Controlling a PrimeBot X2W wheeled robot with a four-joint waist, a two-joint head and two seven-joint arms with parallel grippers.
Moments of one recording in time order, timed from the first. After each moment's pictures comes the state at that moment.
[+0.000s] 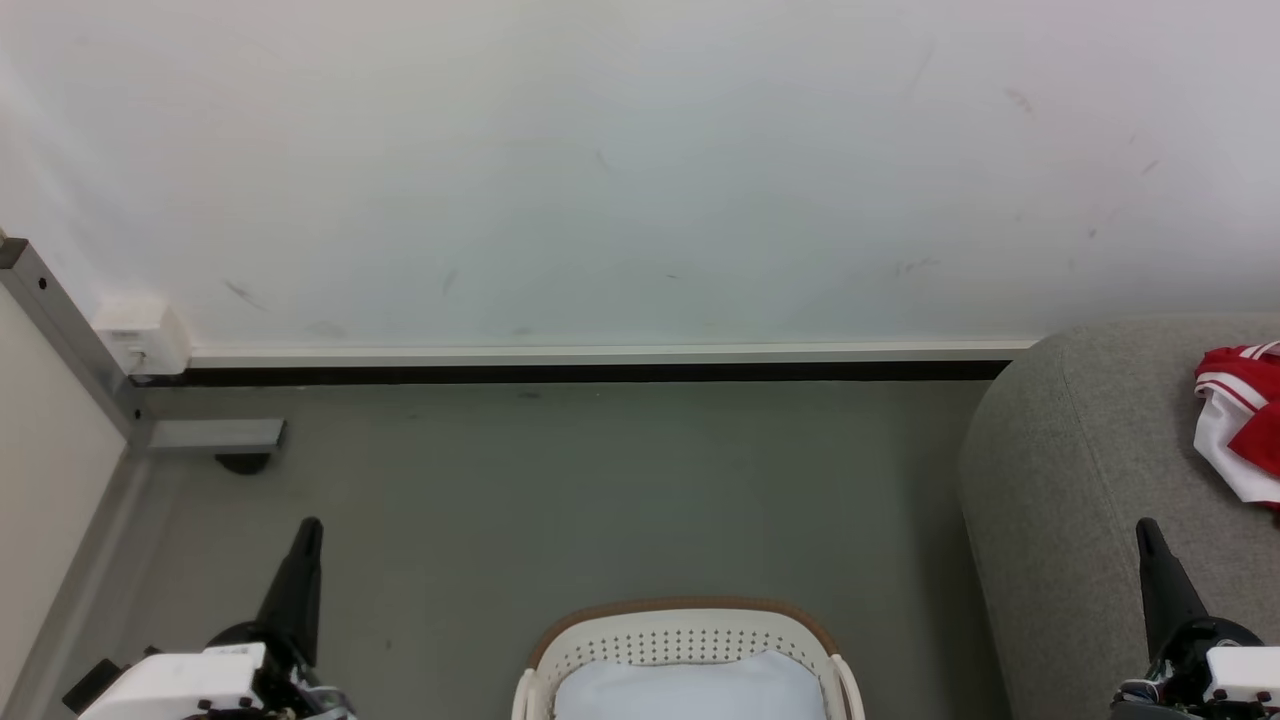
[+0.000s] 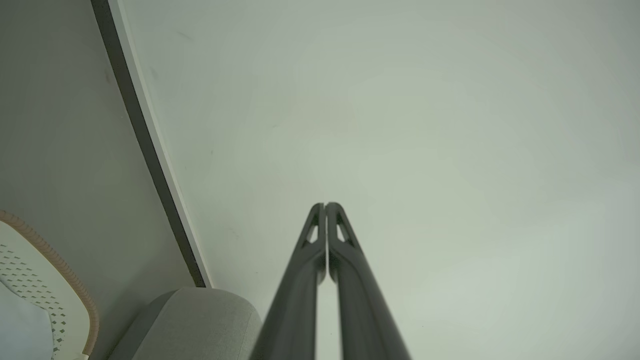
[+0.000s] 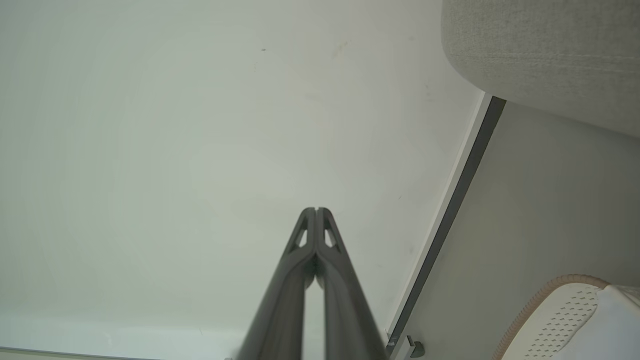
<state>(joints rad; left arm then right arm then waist) -0.10 0.05 0.12 0.15 -1.61 -0.04 0.11 -0.13 -0.08 -0.08 0.26 1.64 0.13 0.09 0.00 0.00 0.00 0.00</state>
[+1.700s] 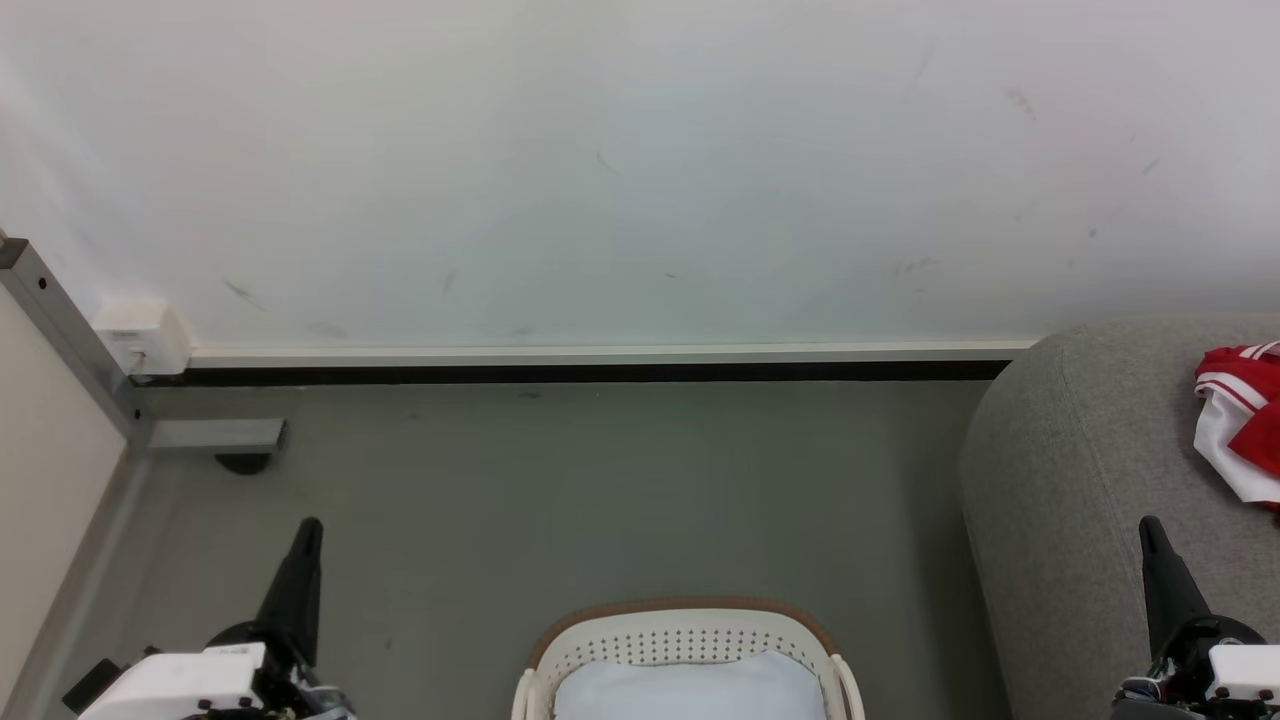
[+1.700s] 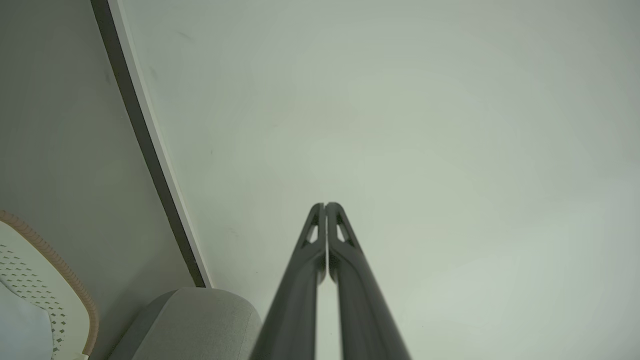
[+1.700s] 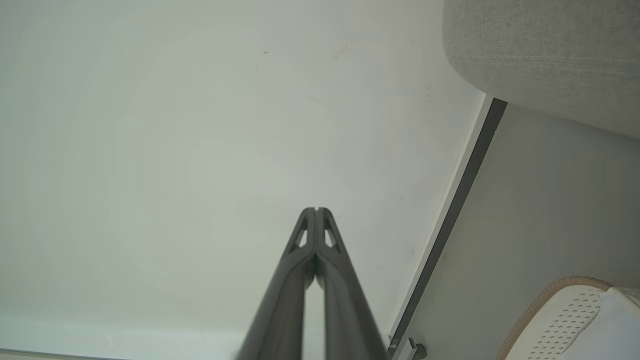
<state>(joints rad) -0.10 0.05 0.12 0.15 -1.61 -0.04 0.11 -0.13 -0.11 -0.03 0.26 1.68 0.13 0.05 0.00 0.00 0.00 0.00</state>
